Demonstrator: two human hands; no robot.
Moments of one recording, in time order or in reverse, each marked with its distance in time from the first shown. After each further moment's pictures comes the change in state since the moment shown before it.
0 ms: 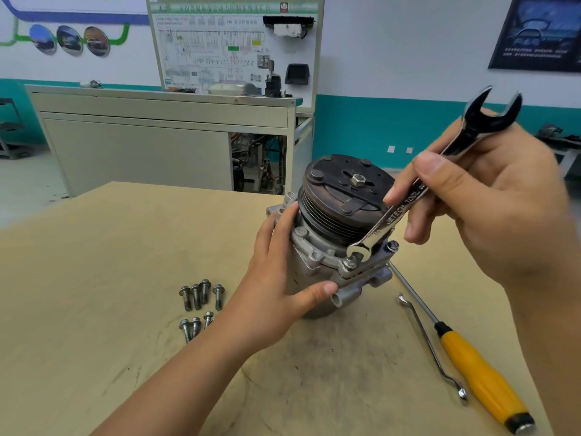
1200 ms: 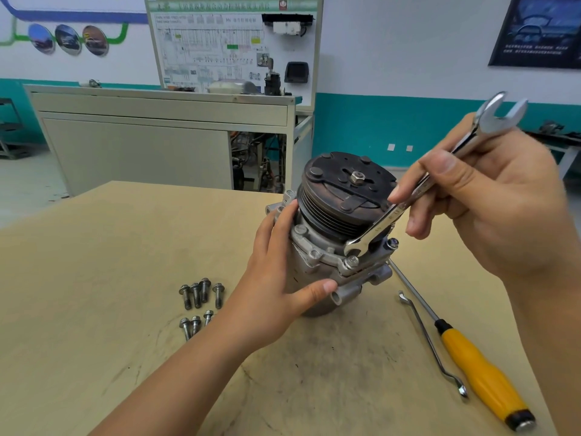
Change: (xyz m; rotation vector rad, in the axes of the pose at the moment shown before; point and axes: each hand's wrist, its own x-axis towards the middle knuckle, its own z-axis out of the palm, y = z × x) left_hand 0.000 0.000 0.000 0.019 -0.001 0.016; right_hand 0.002 0.013 -0.010 0.110 -0.062 0.011
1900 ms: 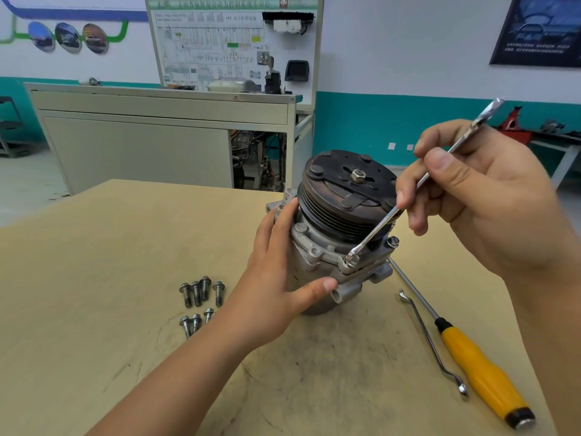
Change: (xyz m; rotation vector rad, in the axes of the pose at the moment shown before) left_hand -0.001 -0.002 0.000 0.008 0.006 0.007; right_hand 0.002 0.005 -0.002 0.100 -0.032 0.080
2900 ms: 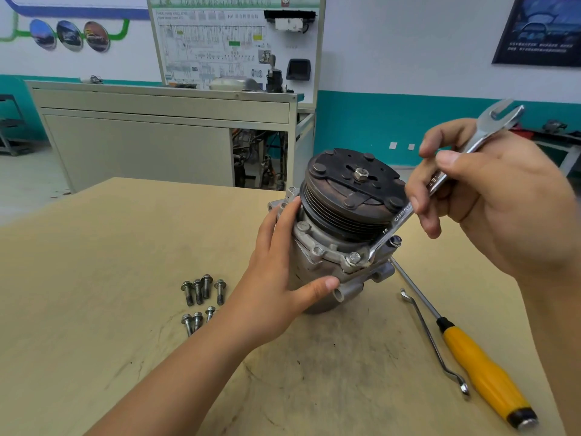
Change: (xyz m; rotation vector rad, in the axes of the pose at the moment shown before) left_hand 0.001 -0.001 0.001 -0.017 0.009 0.003; right_hand 0.001 -0.006 -0.002 -0.021 0.021 0.072
